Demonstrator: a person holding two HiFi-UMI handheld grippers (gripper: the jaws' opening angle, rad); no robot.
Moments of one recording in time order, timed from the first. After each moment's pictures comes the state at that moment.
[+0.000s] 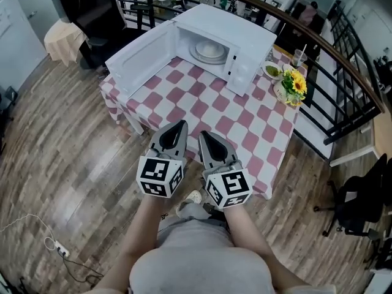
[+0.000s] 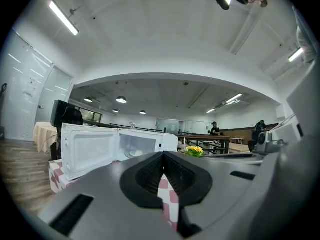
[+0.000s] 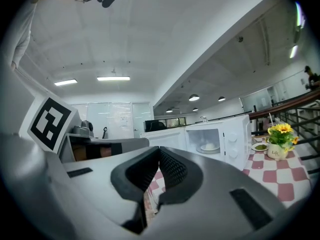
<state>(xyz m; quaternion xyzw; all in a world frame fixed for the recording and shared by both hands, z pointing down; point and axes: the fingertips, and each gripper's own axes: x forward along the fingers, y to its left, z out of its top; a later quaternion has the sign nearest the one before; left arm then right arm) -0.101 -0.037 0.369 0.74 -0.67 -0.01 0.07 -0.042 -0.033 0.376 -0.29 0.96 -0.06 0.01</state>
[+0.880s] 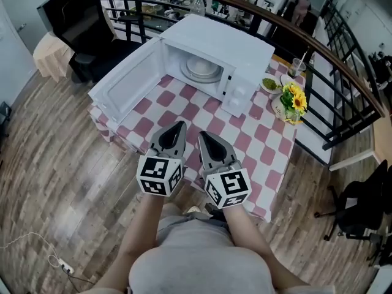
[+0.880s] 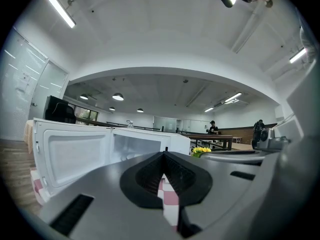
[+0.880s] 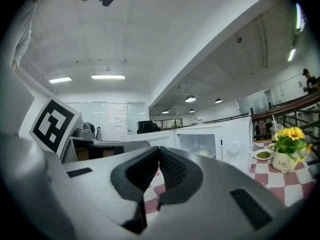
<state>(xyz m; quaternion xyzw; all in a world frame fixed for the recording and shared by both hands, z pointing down) -0.134 -0.155 0.374 0.75 -0.66 -0.01 0.08 -0.072 -0.146 0.375 -0.31 0.95 -0.05 0.01</state>
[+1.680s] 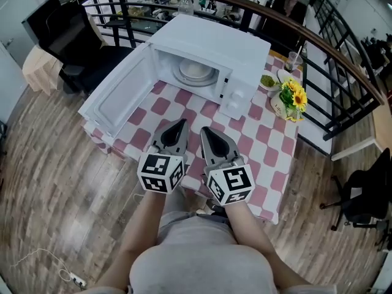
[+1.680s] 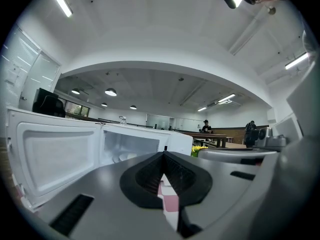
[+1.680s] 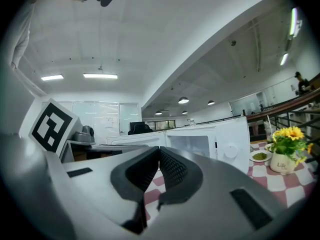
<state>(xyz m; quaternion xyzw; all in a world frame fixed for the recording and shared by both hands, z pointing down) -0.141 -0.208 0.387 0.78 -0.62 0.00 0.09 -0.082 -0.197 0.381 -0.35 0.94 -0.05 0.01</state>
